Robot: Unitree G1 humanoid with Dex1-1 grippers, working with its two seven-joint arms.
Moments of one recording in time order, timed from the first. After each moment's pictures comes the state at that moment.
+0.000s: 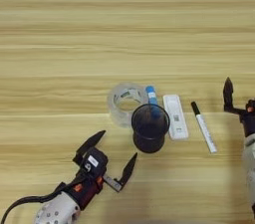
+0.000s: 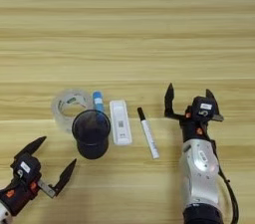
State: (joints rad) left arm 0.43 0.22 -0.24 0.01 0.00 -0.33 -0.41; right arm -0.05 -0.07 -0.22 0.36 0.17 -0.42 0.11
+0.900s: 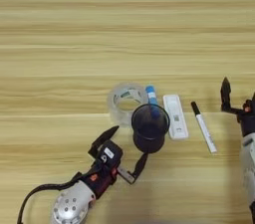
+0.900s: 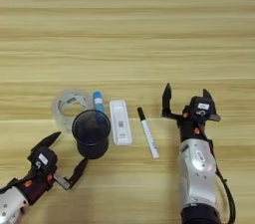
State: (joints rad) left arm 0.31 0.17 -0.28 0.15 0.03 -0.35 -0.38; right arm -0.05 -0.06 -0.21 0.36 0.17 -0.42 0.11
